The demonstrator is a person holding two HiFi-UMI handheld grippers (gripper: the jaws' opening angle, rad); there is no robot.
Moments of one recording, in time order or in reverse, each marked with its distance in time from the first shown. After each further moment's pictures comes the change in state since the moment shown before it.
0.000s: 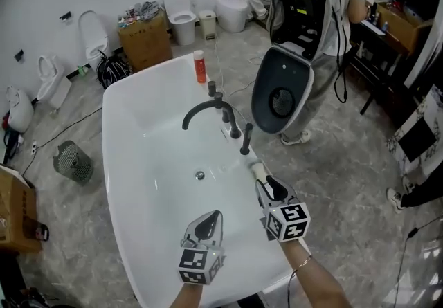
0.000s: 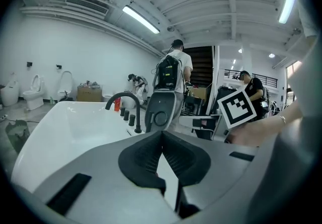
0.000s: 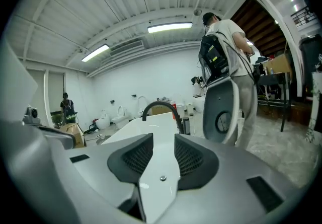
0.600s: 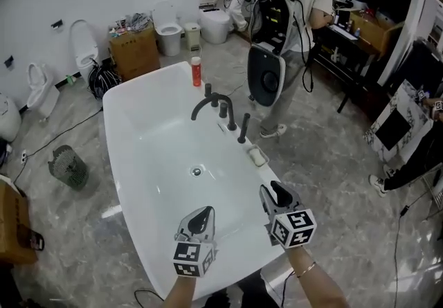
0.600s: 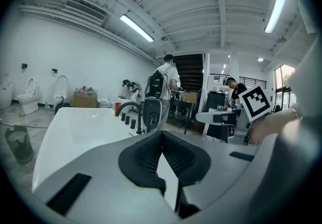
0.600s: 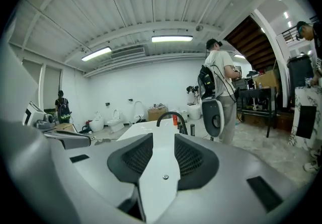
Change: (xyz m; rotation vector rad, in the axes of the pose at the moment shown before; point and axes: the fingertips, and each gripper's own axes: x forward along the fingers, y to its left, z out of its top) left arm -0.240 0.016 0.017 0.016 -0.038 -0.095; right arm -0.193 0.198 0.024 -0.025 -0.063 -0.104
